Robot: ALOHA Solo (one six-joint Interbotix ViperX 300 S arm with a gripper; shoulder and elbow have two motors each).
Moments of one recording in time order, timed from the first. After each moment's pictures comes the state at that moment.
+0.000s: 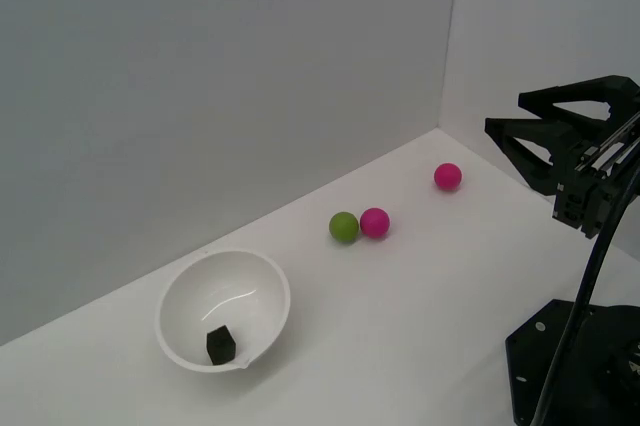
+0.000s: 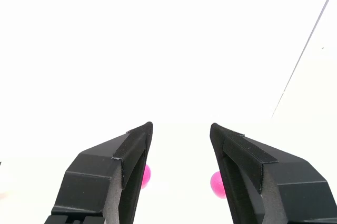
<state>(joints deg) 14.0 179.0 179.1 160.6 160.7 -30.9 32.3 33.3</state>
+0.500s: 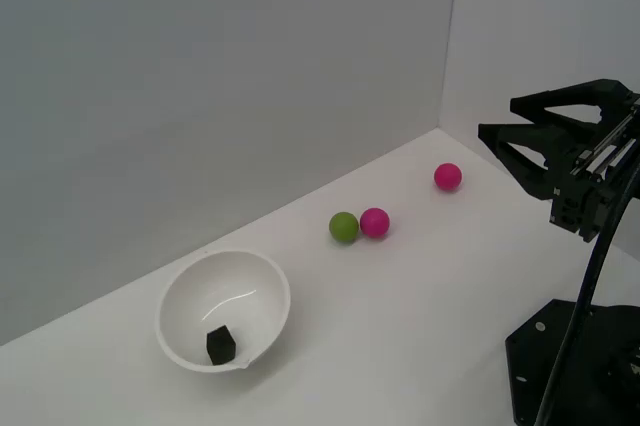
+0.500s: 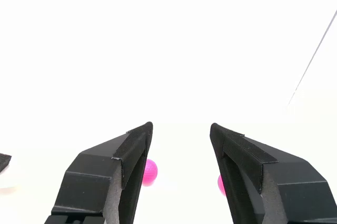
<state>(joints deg) 11.7 178.1 178.0 160.6 160.8 -30.9 32.3 33.2</state>
